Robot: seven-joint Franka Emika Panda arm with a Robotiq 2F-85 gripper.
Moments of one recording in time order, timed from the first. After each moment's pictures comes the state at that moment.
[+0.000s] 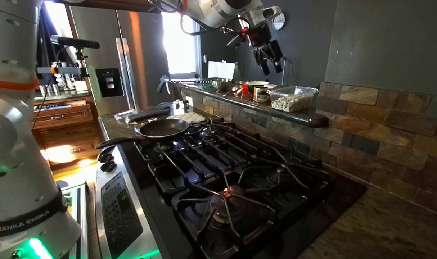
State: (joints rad) arm 0.07 0.30 -0.07 -1.49 -0.34 2.09 0.46
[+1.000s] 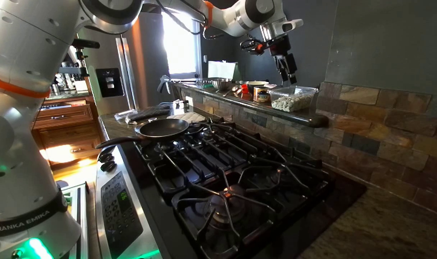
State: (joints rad) arm 0.04 0.58 -0.12 -1.15 -0.19 2.04 0.59
